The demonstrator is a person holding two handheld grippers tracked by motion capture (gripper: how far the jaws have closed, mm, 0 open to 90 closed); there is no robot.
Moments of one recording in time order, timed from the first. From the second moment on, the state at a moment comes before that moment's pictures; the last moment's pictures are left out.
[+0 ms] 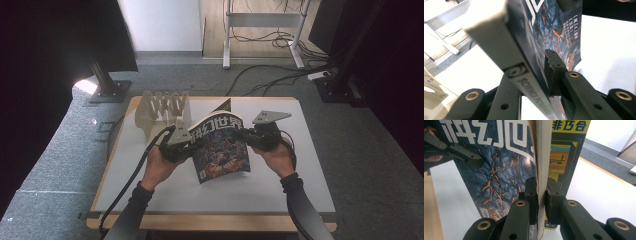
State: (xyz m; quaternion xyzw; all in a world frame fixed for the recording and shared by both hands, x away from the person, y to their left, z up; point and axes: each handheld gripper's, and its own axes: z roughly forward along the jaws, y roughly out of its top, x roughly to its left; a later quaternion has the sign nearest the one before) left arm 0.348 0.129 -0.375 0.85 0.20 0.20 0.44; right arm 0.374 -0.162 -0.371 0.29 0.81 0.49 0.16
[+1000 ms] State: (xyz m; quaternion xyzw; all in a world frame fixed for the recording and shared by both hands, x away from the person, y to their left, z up) left arm 0.366 0.143 -0.366 0.85 0.23 0.15 0.44; right arm 0.372 -0.198 -0.399 0.33 0.80 0.48 0.17
